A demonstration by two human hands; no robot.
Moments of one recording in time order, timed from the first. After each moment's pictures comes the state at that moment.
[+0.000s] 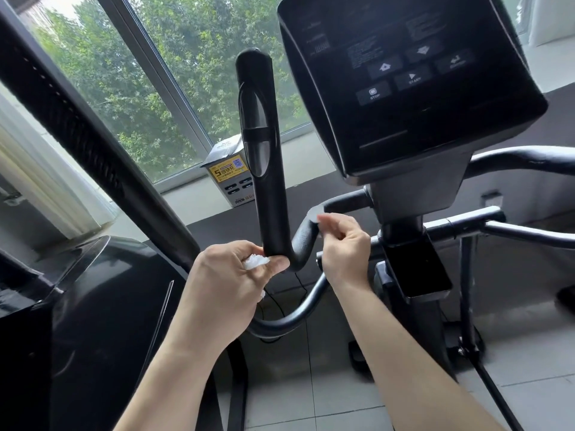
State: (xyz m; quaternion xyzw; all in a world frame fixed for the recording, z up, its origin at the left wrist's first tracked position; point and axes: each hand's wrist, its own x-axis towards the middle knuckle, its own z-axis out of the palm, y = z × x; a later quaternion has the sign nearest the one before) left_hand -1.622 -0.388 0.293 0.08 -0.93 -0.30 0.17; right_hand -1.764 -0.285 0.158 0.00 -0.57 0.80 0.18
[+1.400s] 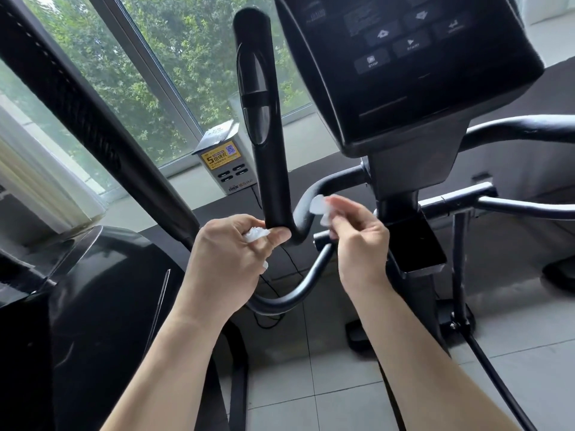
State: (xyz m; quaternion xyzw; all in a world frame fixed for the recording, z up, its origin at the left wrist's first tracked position) left_hand -1.622 -0.395 0.286 0.06 -0.93 -0.33 0.19; right_hand -1.713 -0.270 0.163 -0.02 -0.42 0.90 0.11
